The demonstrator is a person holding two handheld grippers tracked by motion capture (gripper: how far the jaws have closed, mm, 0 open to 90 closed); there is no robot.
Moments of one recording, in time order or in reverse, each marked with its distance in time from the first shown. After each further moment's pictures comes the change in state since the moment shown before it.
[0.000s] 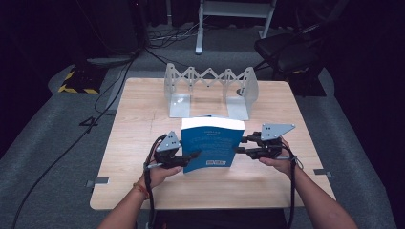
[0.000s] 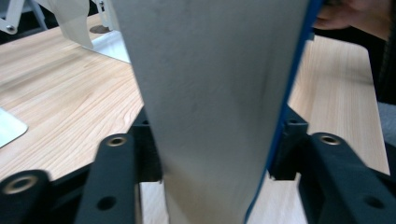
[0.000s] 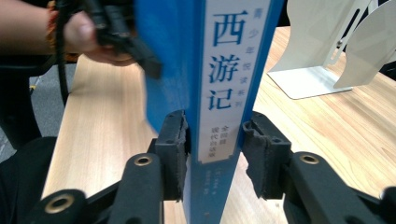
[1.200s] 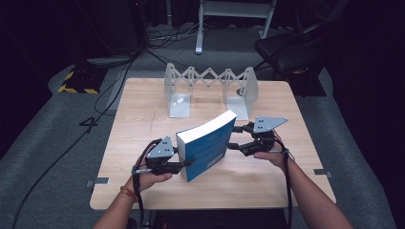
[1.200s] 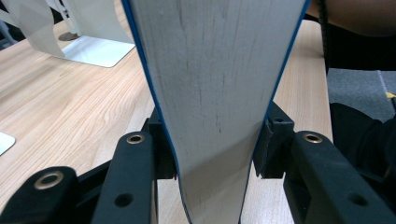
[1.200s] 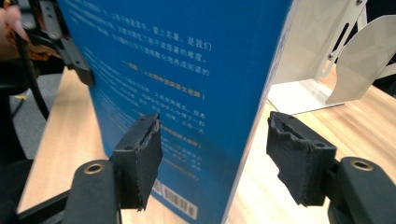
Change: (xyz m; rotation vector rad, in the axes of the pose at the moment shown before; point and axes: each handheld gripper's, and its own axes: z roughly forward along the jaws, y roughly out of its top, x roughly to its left) left arm -0.016 0.005 -0.039 0.046 -0.108 0.115; right arm -0.014 0.015 0.023 -0.025 -0.023 0.005
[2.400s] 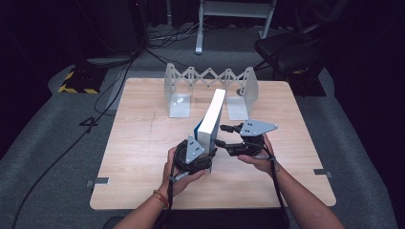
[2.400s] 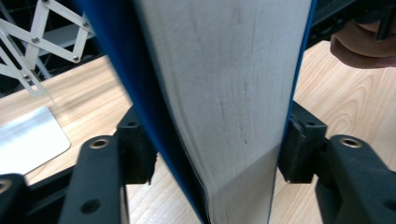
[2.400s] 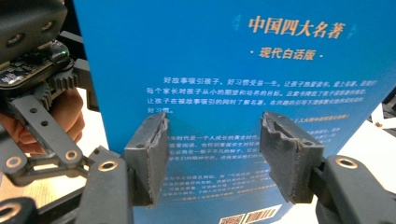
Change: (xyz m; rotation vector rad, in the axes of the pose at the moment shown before) left arm -0.037 0.026 0.069 -0.061 0.422 -0.112; right arm 0.037 0.027 0.021 -0.034 -0.177 0.010
